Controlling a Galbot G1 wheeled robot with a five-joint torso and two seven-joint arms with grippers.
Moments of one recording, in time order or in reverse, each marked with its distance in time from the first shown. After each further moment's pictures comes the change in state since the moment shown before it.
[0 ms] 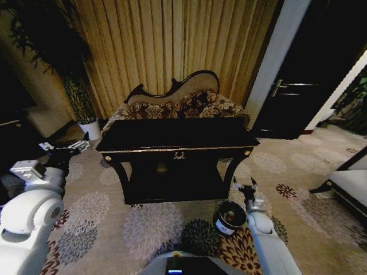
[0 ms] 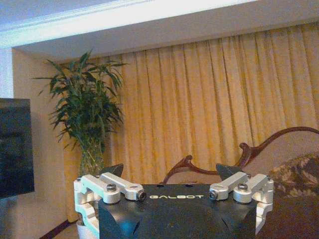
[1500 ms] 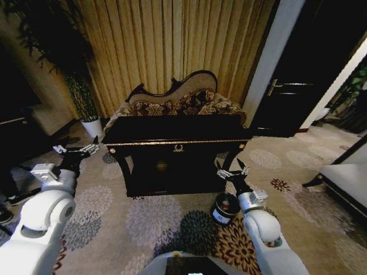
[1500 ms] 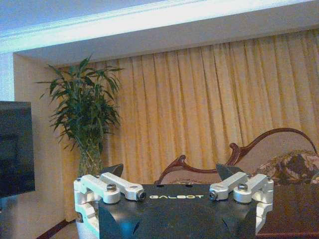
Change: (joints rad) left arm -0.023 -0.032 0.076 0.038 0.073 -0.044 0.030; right arm -0.159 -0.020 -0.073 0.401 -0.025 -0.156 0.000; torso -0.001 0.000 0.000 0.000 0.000
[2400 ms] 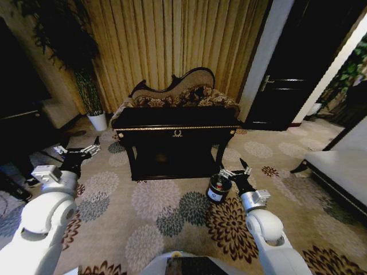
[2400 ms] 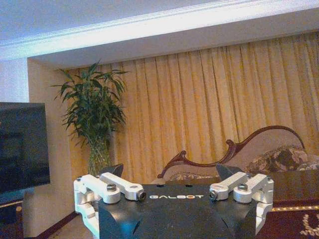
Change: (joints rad) left arm 0.013 -0.020 0.007 -0.026 0.023 0.007 -0.003; right arm 0.016 -0.018 0.017 -0.017 0.021 0.003 0.000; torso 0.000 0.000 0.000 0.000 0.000
